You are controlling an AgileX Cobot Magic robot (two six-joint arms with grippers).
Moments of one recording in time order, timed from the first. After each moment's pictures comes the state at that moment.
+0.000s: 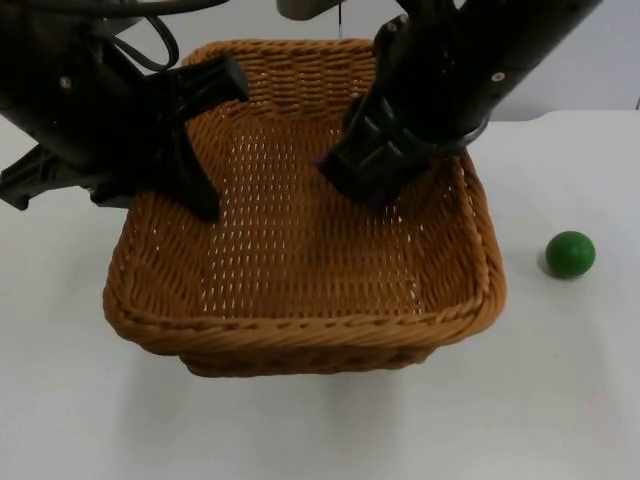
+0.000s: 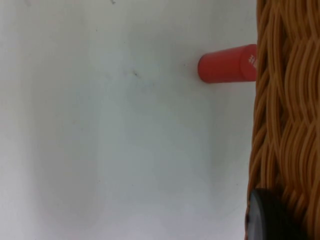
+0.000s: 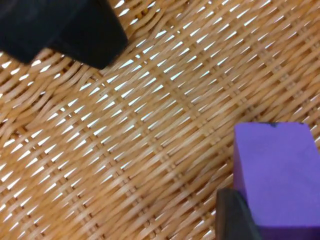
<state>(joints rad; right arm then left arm) 0.73 1.78 -1.34 0.01 0.64 -0.18 -0.31 1.59 -0.97 -0.57 0.66 -0.01</state>
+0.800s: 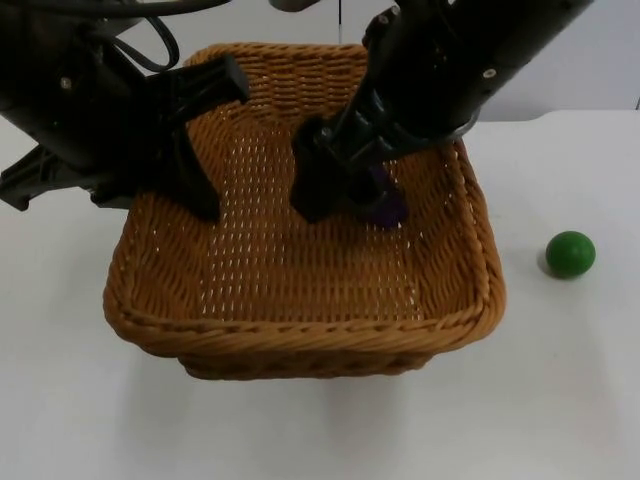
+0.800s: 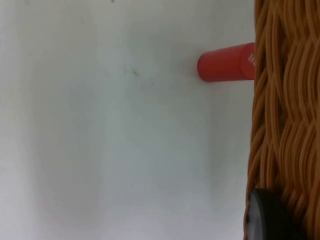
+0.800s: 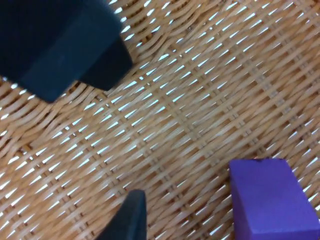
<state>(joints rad) 0.73 1.78 -1.34 0.01 0.60 -0.19 -0.31 1.59 -0.97 -0.57 0.66 -0.01</state>
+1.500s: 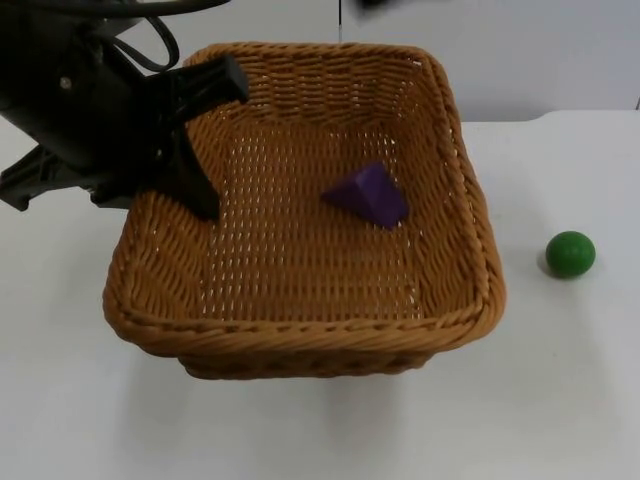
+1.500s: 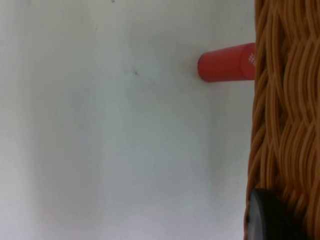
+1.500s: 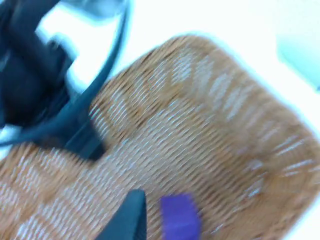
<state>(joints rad) 0.70 1.46 -1.34 -0.06 0.63 -0.08 -0.31 1.59 -0.97 -0.57 0.66 -0.01</state>
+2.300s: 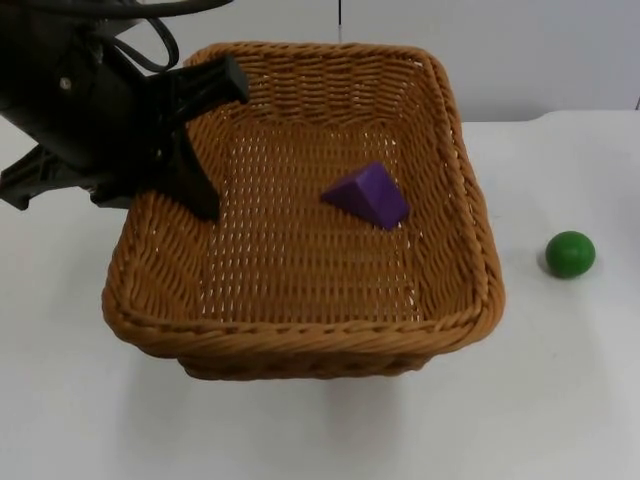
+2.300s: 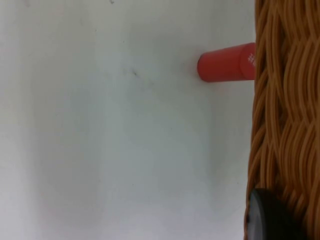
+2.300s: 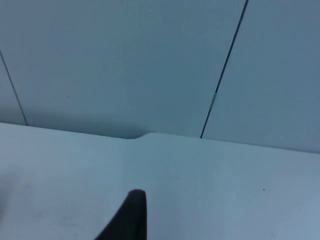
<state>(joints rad) 0.03 1.14 -1.34 -0.10 0.75 -0.05 -0.31 1.59 -0.97 -0.57 0.66 0.00</state>
